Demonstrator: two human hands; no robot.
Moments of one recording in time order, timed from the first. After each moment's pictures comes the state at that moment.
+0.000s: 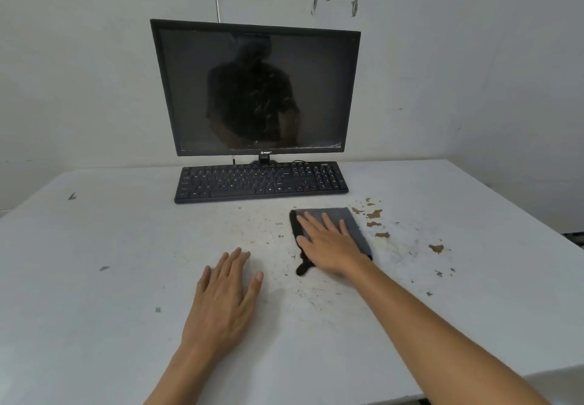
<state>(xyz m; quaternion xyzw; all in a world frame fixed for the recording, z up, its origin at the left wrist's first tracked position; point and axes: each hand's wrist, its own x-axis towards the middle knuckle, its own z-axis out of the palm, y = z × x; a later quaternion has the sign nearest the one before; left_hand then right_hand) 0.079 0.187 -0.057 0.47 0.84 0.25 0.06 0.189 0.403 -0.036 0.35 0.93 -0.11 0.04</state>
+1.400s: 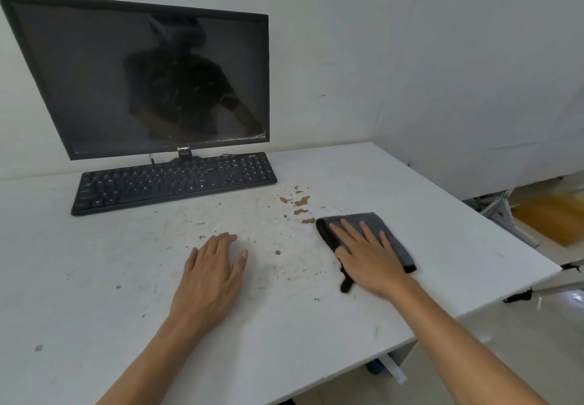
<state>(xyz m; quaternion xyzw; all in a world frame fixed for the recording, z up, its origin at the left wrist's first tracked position) 0.131 0.276 -0.055 0.55 0.79 0.26 0.07 0.384 0.429 -0.040 0.51 0.85 -0.11 -0.01</state>
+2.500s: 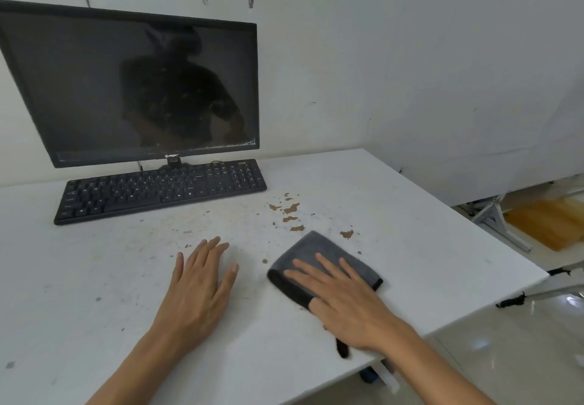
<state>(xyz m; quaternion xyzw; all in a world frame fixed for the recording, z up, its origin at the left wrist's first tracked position) 0.134 0.274 -0.056 0.59 0.76 0.26 0.04 0.388 0.370 -0.031 0.34 0.93 -0.12 0.02</state>
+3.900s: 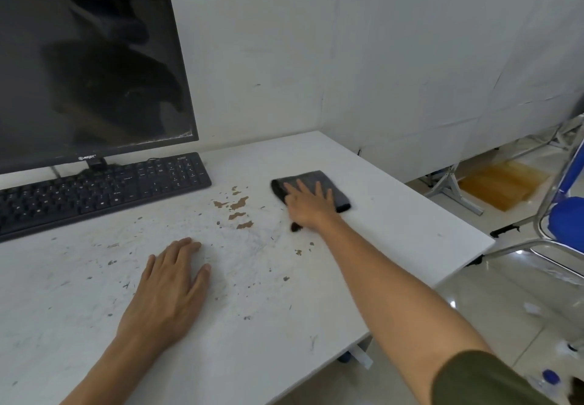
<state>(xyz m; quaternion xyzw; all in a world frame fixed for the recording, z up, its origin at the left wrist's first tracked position) 0.165 0.325 -0.060 0.61 0.75 0.23 0.06 0.363 0.557 -0.031 0.57 0.81 -0.14 0.00</state>
